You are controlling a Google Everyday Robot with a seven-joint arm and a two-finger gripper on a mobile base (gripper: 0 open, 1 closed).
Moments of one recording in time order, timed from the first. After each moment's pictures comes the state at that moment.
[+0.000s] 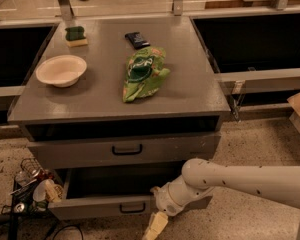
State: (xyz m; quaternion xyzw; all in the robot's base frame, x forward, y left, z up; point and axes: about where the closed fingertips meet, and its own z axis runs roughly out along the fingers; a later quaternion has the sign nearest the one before) arm 0.398 0.006 0.444 -0.57 0.74 0.34 0.14
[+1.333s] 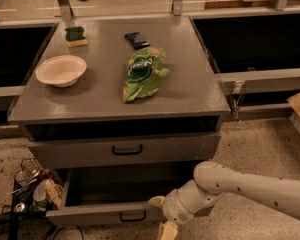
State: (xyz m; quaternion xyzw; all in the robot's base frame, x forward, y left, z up) arm 0.354 -0.004 0.480 -0.59 0.68 0.41 0.15
